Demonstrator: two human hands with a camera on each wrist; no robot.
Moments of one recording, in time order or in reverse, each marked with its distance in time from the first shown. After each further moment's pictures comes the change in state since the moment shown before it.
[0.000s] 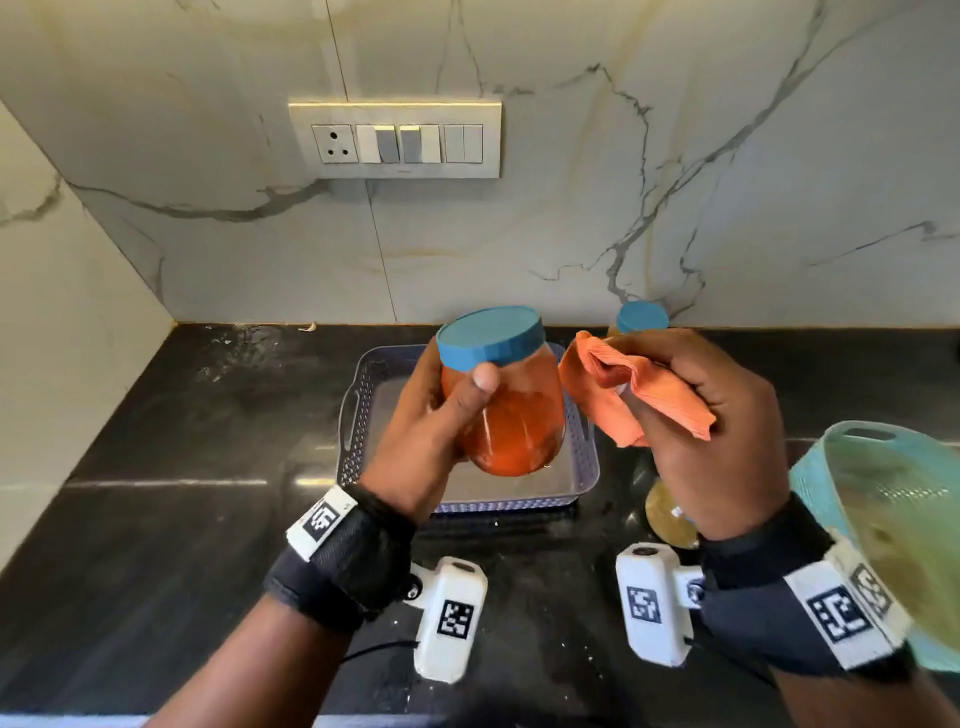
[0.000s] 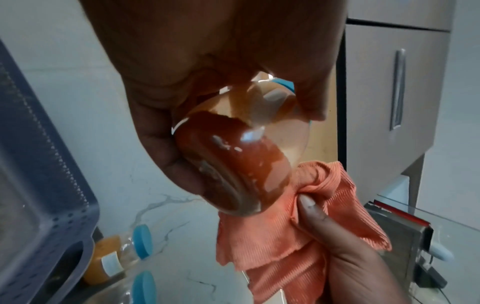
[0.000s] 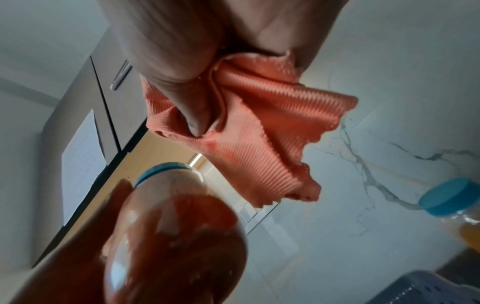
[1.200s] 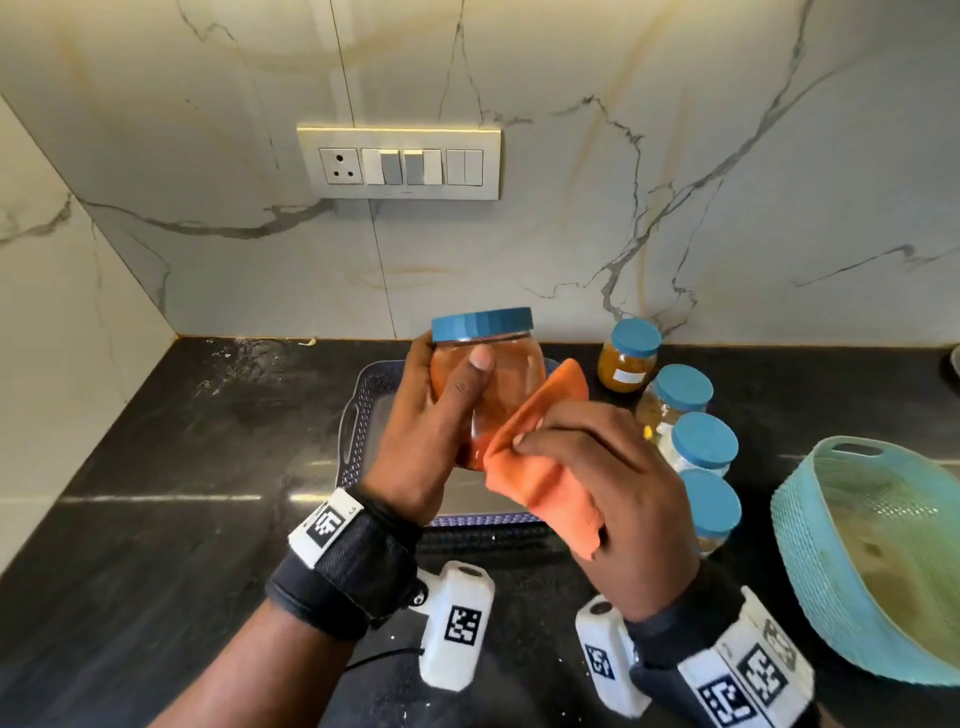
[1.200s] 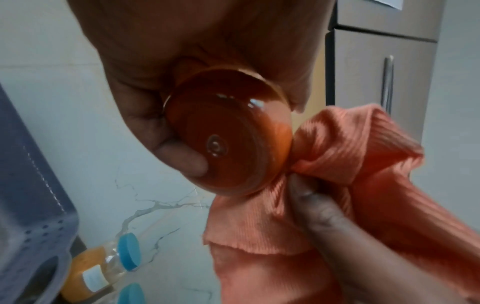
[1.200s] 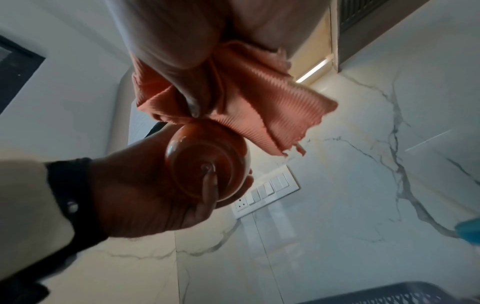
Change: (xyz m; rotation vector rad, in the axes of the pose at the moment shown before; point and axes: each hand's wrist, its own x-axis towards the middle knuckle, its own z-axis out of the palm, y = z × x) left_hand 0.004 0.013 0.006 0.016 0.073 0.062; right_hand -0.042 -0.009 0.032 -0.292 -0.149 -0.253
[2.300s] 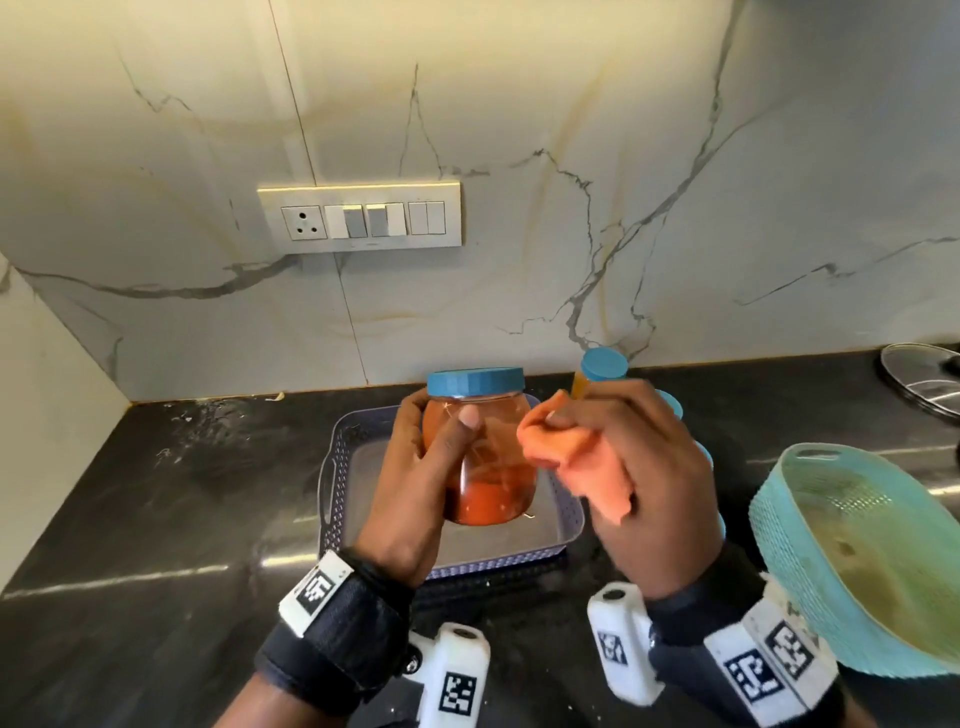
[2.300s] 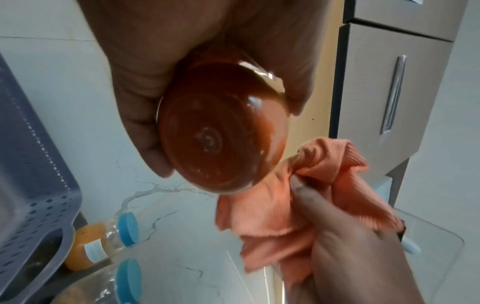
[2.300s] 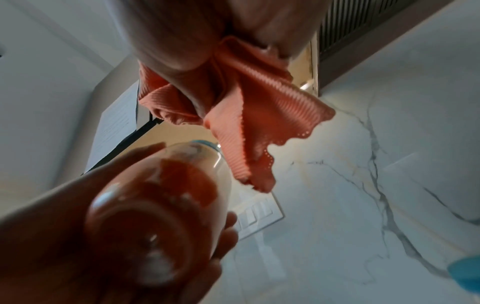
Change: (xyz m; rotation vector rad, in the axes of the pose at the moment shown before) left_hand 0.007 -0.009 -0.010 -0.065 -0.056 -0.074; right_hand 0.030 0.007 -0.013 -0.074 0.161 0.114
